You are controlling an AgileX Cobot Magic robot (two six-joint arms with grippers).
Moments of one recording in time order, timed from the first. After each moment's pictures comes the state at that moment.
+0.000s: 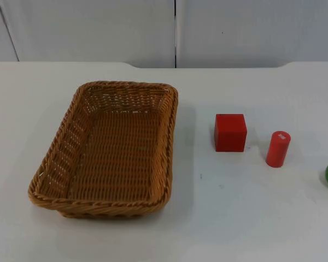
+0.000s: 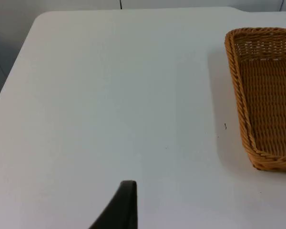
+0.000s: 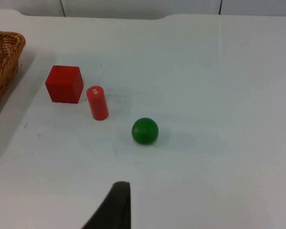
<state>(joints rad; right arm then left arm) 0.12 0.00 -0.52 -0.01 1.08 0.01 0.01 0.00 -0.50 0.00 1.09 0.01</state>
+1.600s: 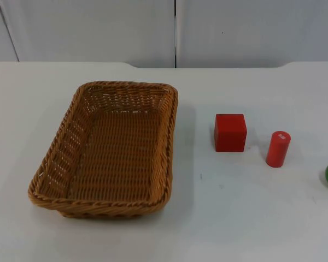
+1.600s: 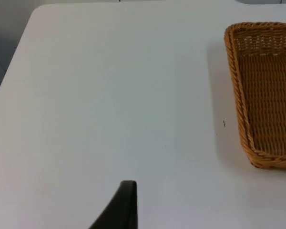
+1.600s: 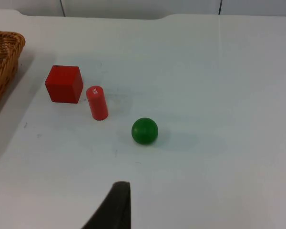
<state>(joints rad) 0.12 0.00 -0.52 -0.01 1.08 0.01 0.01 0.11 -0.56 -0.01 1.09 0.01</state>
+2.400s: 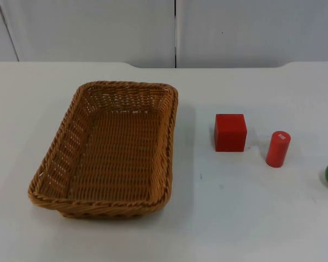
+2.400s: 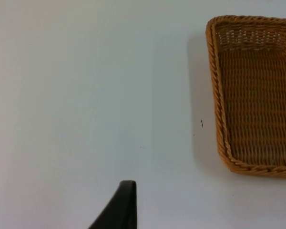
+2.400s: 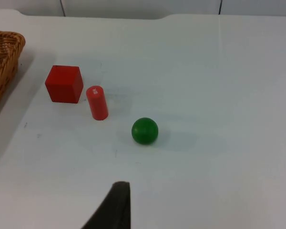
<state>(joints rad) 0.12 0.00 -0.52 -0.01 1.08 0.01 0.01 0.36 -0.60 -0.08 0.98 0.01</state>
